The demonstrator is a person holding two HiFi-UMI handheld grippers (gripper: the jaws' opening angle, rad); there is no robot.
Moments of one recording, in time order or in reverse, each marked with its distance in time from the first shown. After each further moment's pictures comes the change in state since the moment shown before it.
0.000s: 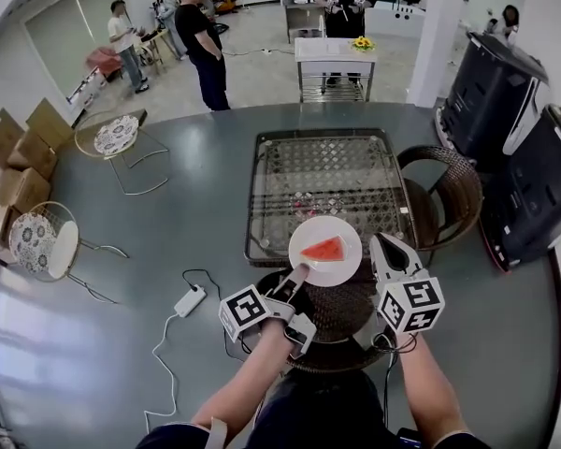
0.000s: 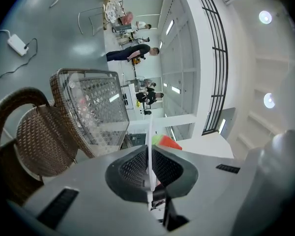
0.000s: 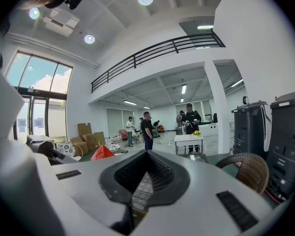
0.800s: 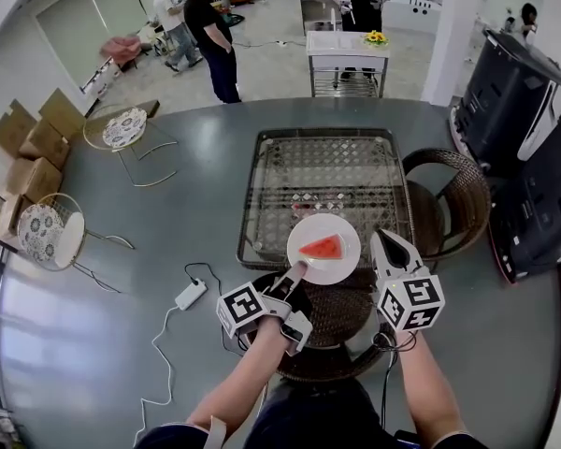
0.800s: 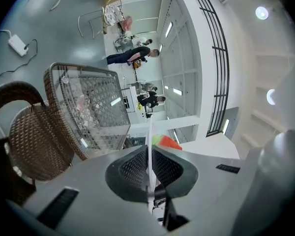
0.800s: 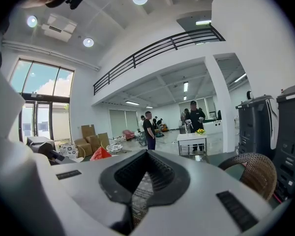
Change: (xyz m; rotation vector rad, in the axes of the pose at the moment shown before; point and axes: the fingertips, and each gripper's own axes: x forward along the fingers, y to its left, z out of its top) left arm 0.023 0.008 0.001 0.014 -0.045 0.019; right arm 0.021 -0.027 -0.004 0.016 0.002 0.055
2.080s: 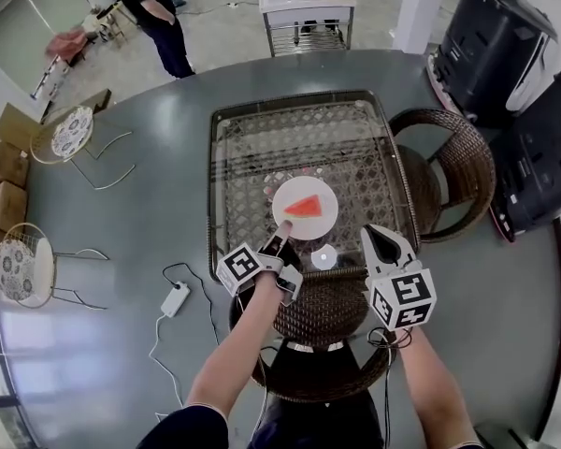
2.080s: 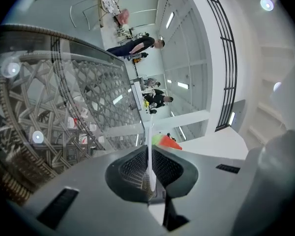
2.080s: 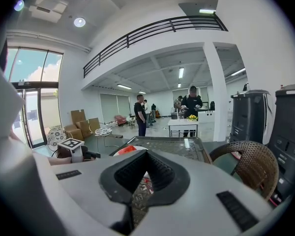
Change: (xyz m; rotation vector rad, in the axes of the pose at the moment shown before) left arm 0.190 0.148 0.083 0.056 0.060 0.044; right arm 0.090 -0.081 -0.086 -0.020 0.183 -0.094
